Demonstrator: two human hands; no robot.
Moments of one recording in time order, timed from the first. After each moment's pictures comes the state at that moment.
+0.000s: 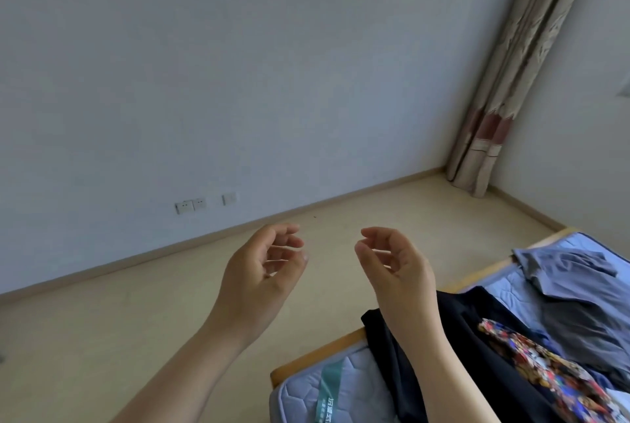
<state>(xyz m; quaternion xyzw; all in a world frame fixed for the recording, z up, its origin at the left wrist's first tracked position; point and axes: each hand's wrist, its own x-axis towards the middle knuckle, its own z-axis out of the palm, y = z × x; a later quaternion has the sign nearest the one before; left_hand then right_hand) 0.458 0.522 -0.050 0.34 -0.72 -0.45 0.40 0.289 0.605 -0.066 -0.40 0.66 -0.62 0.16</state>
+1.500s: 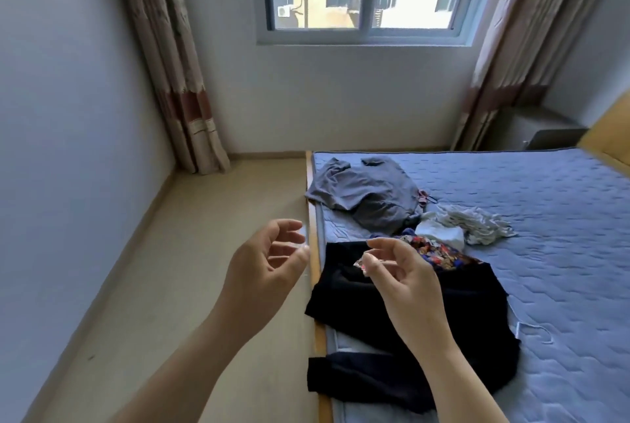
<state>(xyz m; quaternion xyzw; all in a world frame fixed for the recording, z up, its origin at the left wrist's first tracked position) 0.119 0.217 -0.068 -0.12 -0.81 -0.57 0.06 0.147 0.417 -0.103 0.04 0.78 -0.59 -0.19</state>
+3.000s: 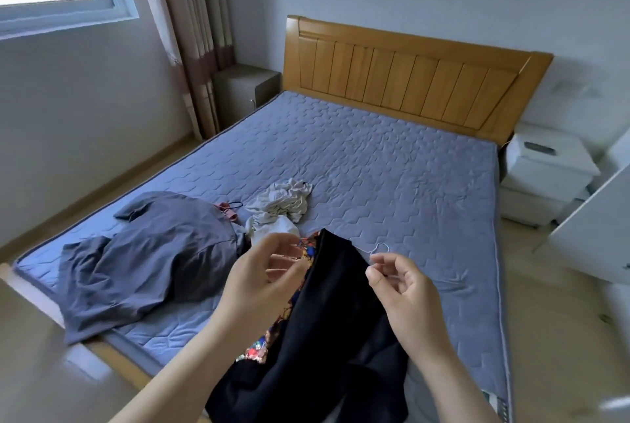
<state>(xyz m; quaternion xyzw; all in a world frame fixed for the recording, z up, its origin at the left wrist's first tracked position) -0.217 0.455 -0.101 -0.46 -0.65 -0.52 -0.31 -0.023 0.530 -0.145 0.49 0.62 -0.44 -0.43</state>
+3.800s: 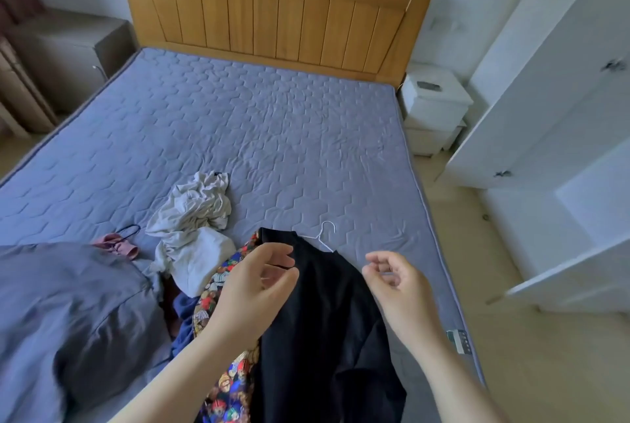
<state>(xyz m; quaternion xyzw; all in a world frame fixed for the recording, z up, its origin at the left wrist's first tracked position) -0.308 0.653 -0.189 -0.56 -0.58 -0.38 -0.46 -0.086 0.642 -0.193 0.68 0.51 -0.34 -0.41</state>
